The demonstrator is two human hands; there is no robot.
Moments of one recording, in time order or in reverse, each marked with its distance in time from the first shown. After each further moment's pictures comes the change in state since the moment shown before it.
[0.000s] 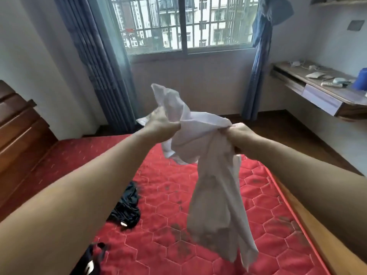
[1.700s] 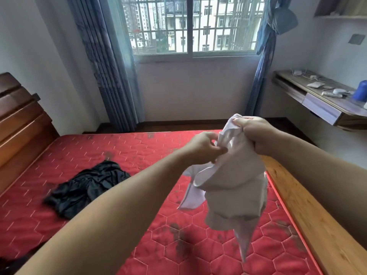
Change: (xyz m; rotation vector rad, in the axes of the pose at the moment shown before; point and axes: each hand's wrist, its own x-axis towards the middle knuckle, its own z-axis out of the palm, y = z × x) left_hand -0.043 0.017 0.063 -0.354 -0.371 0.331; right_hand -0.040 -0.031 -0.010 0.216 -0.024 -0.038
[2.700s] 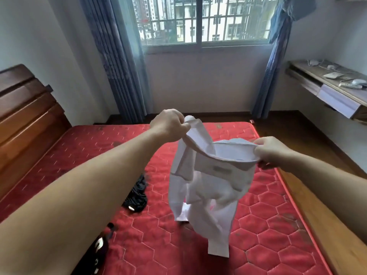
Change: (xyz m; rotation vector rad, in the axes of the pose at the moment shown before) left_hand -0.023 -0.025 -0.072 0.505 0.388 -0.215; right_hand 0.005 0.074 -0.033 -0.684 0.096 0.131
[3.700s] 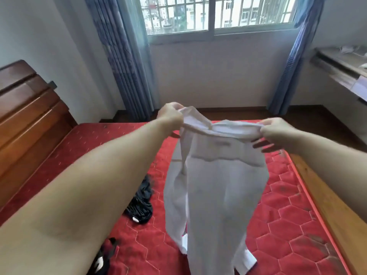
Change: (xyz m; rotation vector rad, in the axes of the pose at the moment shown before) left_hand 0.128 -0.034 0.030 -0.511 -0.091 -0.381; right_hand 0.141 -0.061 0.011 0.164 -0.118 -0.002
